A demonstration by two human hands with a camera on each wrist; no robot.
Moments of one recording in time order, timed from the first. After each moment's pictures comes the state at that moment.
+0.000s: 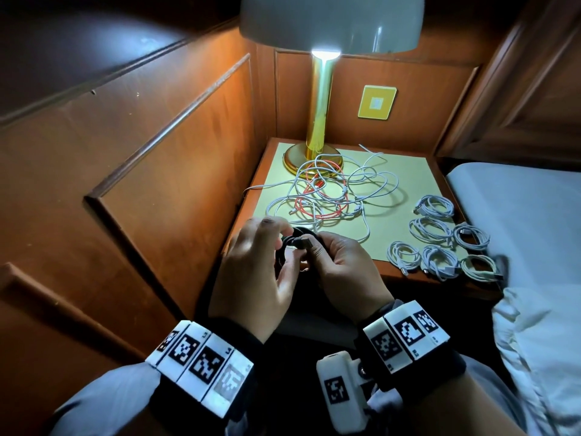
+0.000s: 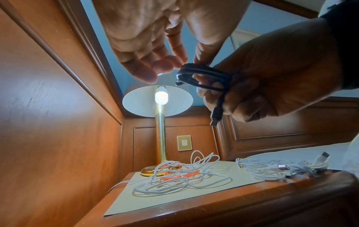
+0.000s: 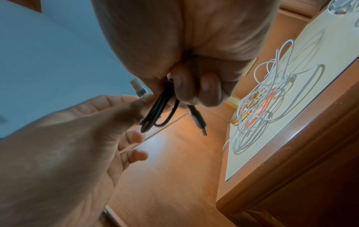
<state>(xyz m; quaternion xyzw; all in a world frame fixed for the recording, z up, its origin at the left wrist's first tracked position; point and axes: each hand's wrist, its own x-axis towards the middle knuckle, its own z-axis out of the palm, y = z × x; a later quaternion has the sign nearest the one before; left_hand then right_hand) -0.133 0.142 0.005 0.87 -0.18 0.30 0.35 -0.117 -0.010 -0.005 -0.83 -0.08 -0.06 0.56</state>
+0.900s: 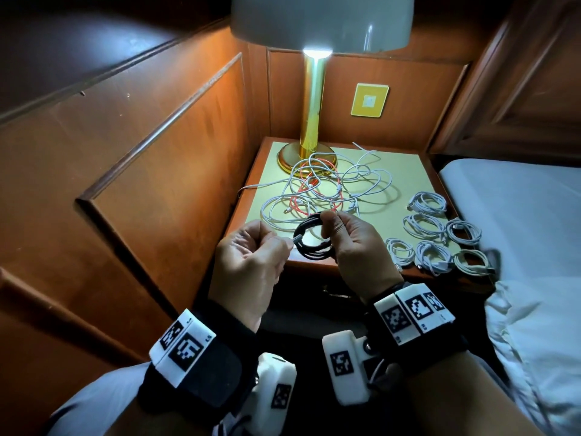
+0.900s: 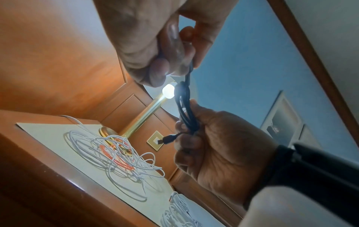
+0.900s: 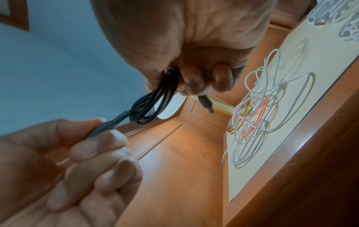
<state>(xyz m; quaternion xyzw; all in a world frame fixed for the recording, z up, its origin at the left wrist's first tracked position) -0.131 0.129 0.018 0.63 -0.03 0.05 0.78 -0.104 -0.034 0.002 -0.82 -0.04 -0.11 0.56</state>
